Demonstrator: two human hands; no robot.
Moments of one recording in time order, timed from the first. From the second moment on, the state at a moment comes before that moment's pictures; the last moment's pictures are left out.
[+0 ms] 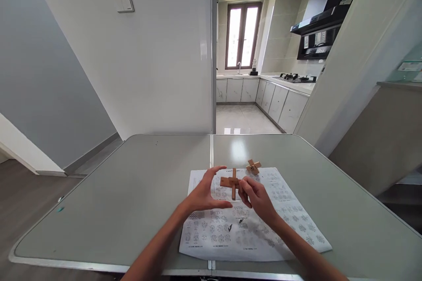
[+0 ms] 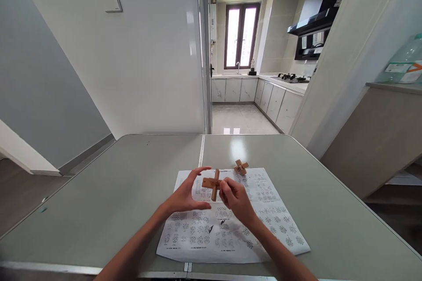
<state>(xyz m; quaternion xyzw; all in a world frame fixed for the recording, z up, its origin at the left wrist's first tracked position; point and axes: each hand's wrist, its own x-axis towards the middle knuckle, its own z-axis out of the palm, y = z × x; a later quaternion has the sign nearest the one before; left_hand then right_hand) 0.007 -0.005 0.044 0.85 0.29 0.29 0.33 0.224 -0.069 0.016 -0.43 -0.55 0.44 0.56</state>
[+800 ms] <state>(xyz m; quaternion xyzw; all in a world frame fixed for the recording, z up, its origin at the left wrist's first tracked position) -0.005 -0.039 0.033 0.83 0.34 0.32 0.31 0.194 -0.093 0.012 -0.41 -0.50 0.55 0.53</state>
